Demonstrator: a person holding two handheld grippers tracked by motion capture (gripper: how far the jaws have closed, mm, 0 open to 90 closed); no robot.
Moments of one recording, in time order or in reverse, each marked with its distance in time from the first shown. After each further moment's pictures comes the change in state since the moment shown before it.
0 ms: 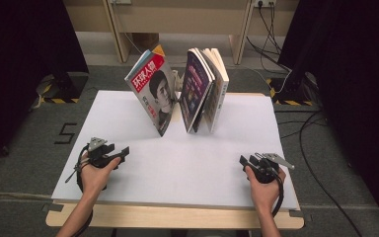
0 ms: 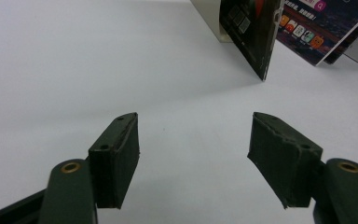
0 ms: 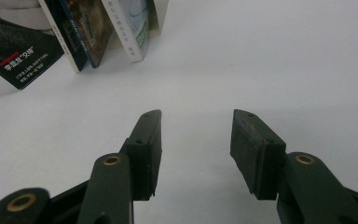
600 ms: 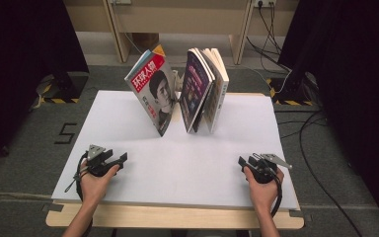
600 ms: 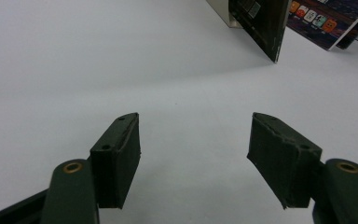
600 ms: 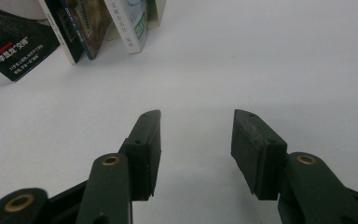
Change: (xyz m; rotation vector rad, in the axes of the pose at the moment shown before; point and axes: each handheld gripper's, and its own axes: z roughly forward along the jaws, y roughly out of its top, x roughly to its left) left arm 0.005 -0.023 -0.002 -0.023 0.024 0.004; right arm 0.000 -0.004 0.005 0.016 -0.005 -0.012
